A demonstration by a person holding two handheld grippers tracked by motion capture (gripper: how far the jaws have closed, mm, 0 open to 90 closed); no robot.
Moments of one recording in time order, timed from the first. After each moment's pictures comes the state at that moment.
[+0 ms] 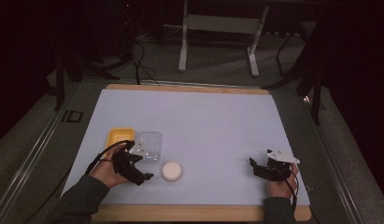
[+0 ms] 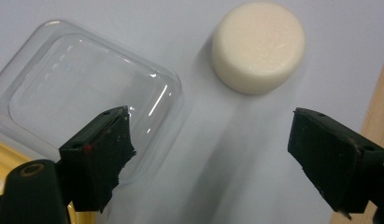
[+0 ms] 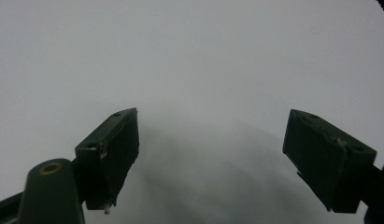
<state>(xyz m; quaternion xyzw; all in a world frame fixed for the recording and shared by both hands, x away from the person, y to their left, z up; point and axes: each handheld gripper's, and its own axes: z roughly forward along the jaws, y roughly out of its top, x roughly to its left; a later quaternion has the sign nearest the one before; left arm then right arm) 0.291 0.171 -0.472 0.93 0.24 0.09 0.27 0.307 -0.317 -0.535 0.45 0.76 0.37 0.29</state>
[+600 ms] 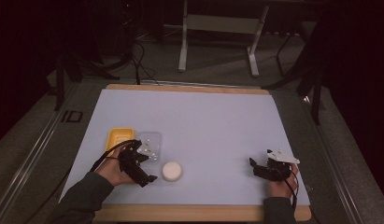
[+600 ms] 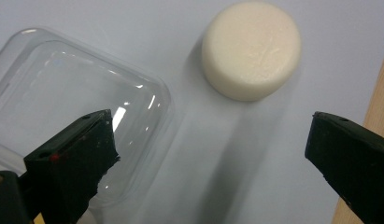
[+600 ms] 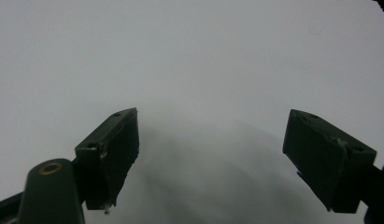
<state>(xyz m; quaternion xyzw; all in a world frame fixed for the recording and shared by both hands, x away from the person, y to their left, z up) 0.298 0.155 -0.474 0.94 0.22 0.07 0.25 0.307 -0.317 -0.535 0.45 0.76 0.37 0.29</state>
